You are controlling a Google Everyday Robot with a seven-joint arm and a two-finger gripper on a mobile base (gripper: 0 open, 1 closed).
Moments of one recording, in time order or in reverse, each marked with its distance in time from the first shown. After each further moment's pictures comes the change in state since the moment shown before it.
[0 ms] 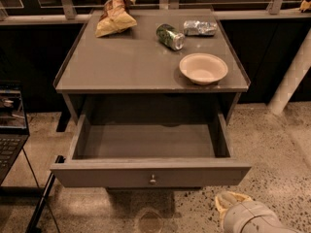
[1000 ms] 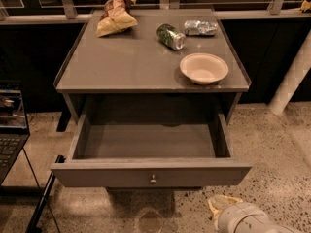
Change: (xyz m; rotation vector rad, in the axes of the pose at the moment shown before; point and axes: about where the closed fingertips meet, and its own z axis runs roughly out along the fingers) arm 0.014 0.016 0.025 -0.078 0.019 0.058
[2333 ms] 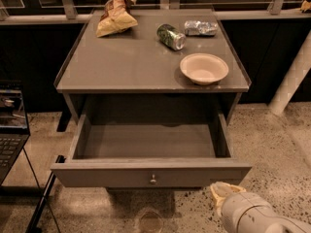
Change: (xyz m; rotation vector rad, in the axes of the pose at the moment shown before) arm -0.029 -0.014 0.006 0.003 -0.111 0.068
